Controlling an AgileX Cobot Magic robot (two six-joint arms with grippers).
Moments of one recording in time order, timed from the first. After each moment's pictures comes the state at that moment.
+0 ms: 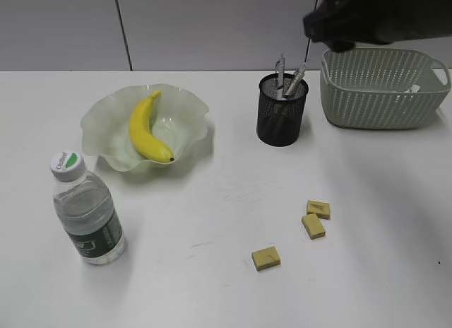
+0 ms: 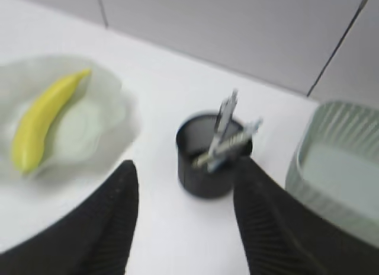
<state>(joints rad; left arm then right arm) -0.19 -0.01 -0.54 0.11 1.06 -0.20 0.44 1.50 -1.00 0.16 -0.01 -0.18</state>
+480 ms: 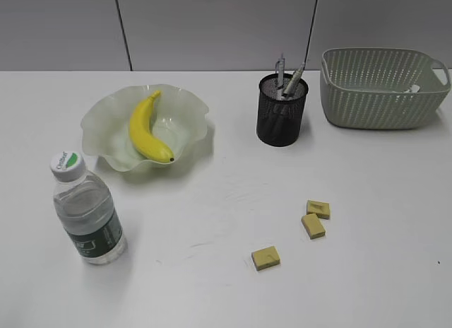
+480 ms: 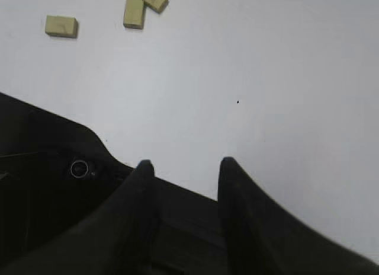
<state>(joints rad) -0.19 0.11 -0.55 0.08 1.03 -0.16 0.44 0.71 -0.76 -0.03 1.13 0.01</state>
